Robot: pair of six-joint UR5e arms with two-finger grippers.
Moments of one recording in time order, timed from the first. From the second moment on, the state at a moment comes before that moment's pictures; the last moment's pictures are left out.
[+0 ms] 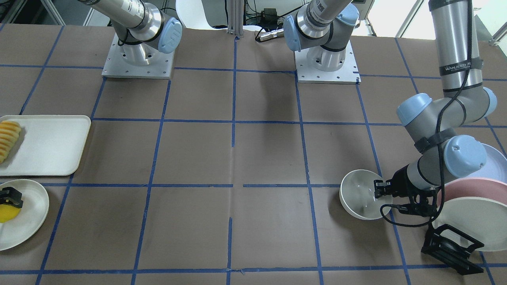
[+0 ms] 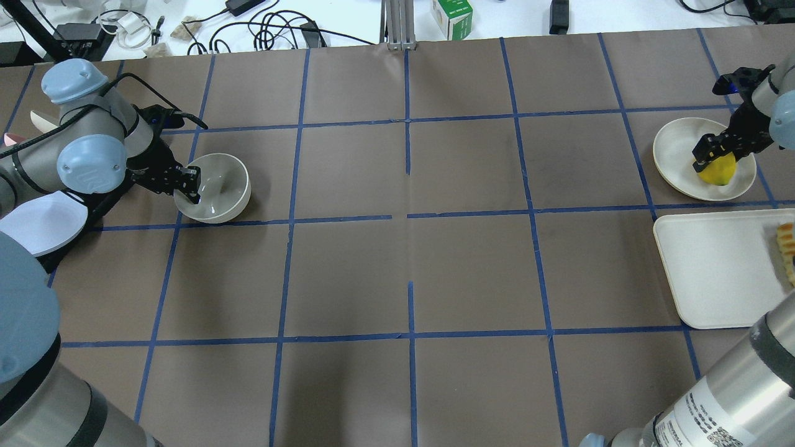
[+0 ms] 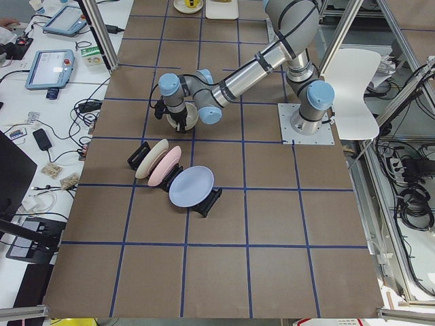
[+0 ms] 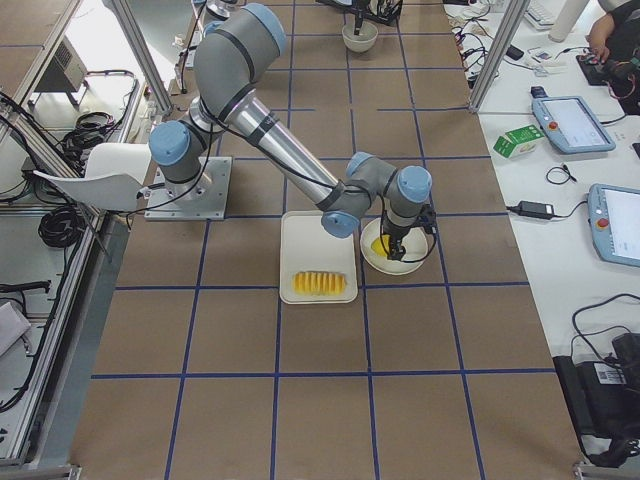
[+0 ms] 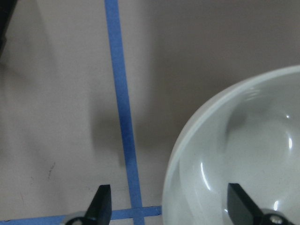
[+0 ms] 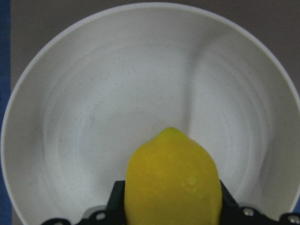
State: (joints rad) left arm -1.22 -2.04 -1.73 -1.03 1.53 0.43; right arm 1.01 -0.97 1.55 -2.13 -1.59 -0.69
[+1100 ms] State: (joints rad) left arm -1.28 -1.95 -1.72 -1.08 1.43 0.40; right arm 1.00 -1.45 1.45 -1.58 -1.59 -0.62
